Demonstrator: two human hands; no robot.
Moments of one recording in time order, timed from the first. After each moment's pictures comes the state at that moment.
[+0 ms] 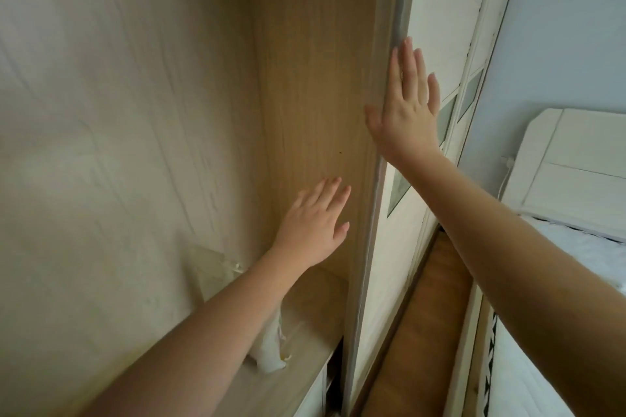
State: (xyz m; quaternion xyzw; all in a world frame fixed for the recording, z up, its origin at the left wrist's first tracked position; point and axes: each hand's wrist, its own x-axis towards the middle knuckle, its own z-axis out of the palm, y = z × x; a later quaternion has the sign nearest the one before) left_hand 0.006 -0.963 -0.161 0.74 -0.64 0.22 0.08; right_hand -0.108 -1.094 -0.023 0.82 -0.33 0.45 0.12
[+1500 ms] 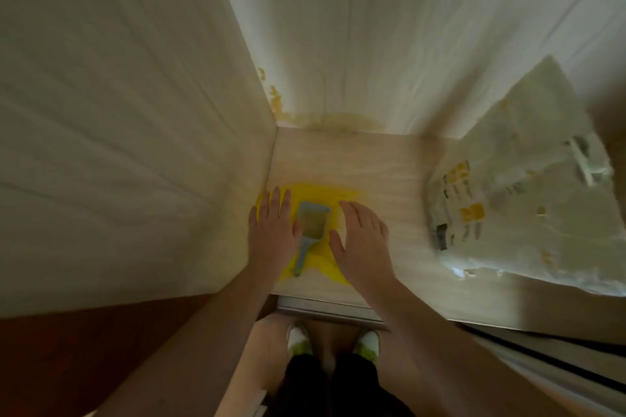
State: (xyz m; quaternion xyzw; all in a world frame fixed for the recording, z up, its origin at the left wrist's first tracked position) left_hand 0.080 -0.602 -0.552 0.99 0.08 -0.08 0.02; right_hand 0.079 -0.780 -0.504 0.97 0.10 -0.05 -0.23
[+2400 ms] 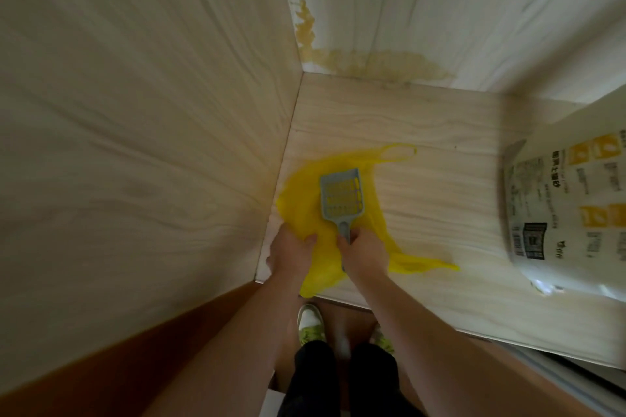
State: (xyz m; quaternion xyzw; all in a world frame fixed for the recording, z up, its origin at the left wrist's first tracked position) left_hand 0.063 -0.583 -0.690 0.81 0.43 -0.20 0.33; right_hand 0.088 -0.708 -0.706 0.90 -0.12 -0.31 -0.27
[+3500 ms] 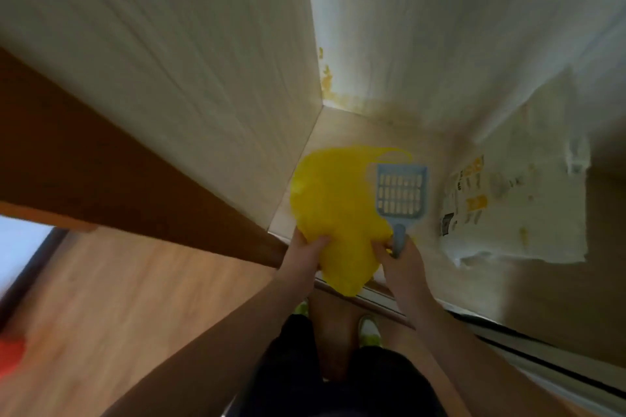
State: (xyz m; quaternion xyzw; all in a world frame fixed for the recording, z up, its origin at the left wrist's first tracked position) left_hand -0.068 -0.698 -0.456 0.47 0.42 -0.06 0.77; right_hand -0.015 -0.871 -0.485 0.80 -0.05 -0.25 -0.55
